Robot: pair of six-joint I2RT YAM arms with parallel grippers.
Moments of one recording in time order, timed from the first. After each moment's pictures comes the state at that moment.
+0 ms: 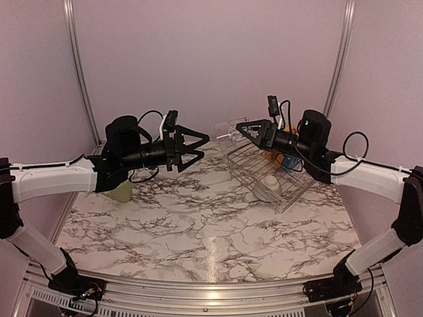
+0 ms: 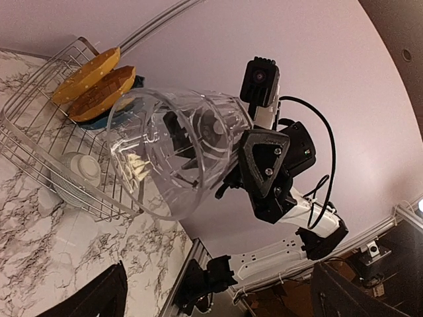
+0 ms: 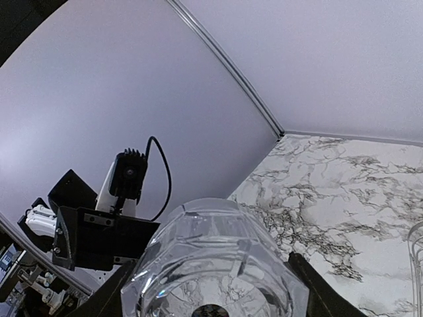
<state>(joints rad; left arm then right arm) -0.78 1.47 1.04 0.41 0.51 -1.02 0.52 1.42 1.01 0.44 -0.61 0.70</state>
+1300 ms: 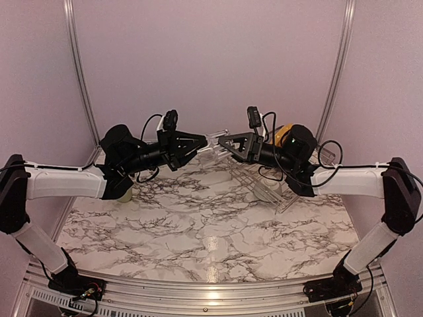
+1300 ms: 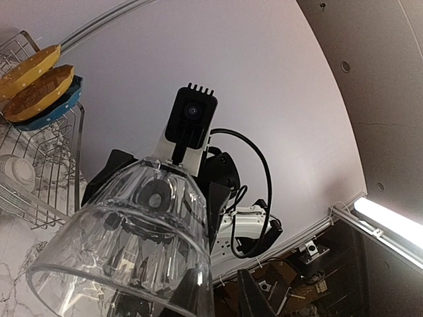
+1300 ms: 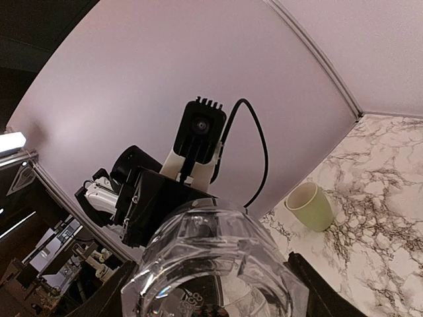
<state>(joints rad) -0.76 1.56 0.95 0.91 0.62 -1.33 0.66 1.56 0.94 0.86 -0.72 0.91</state>
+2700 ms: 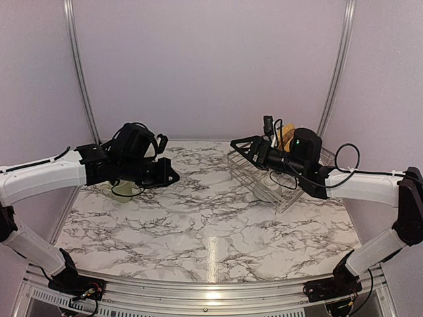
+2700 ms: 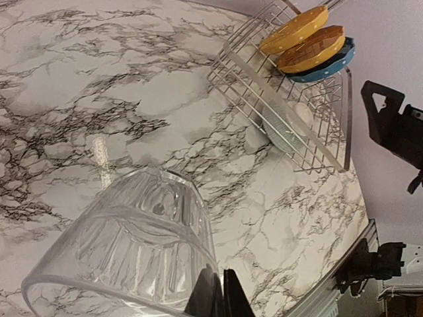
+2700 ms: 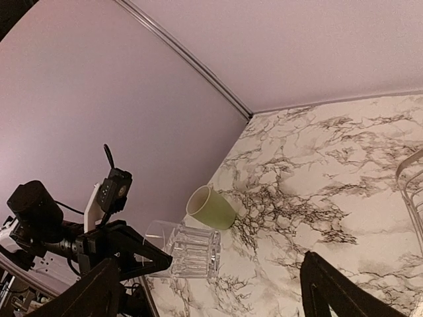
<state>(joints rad) -0.81 1.40 1.13 -0.36 0.07 -0.71 0.59 1.42 0.86 0.53 -0.44 0.77</state>
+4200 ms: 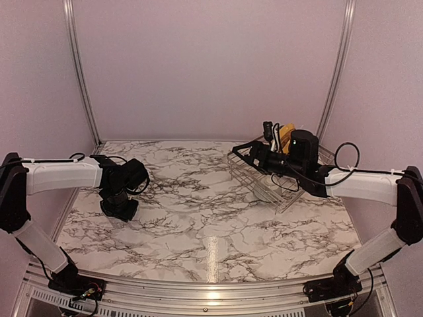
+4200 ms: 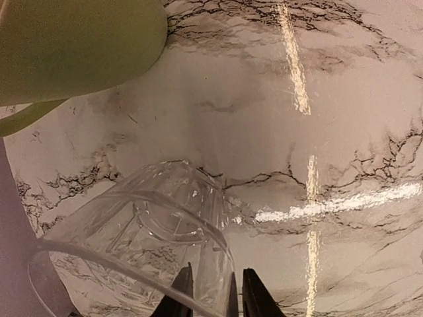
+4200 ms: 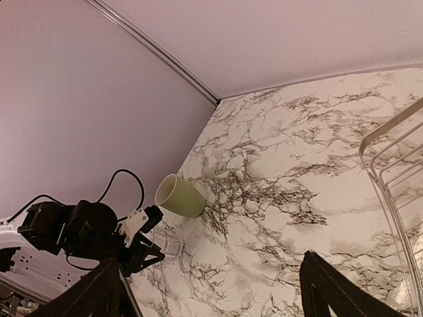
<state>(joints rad) -0.65 1.56 1.01 -0.97 -0.28 -0.43 0.57 1.43 0.87 0.39 -0.40 0.73</state>
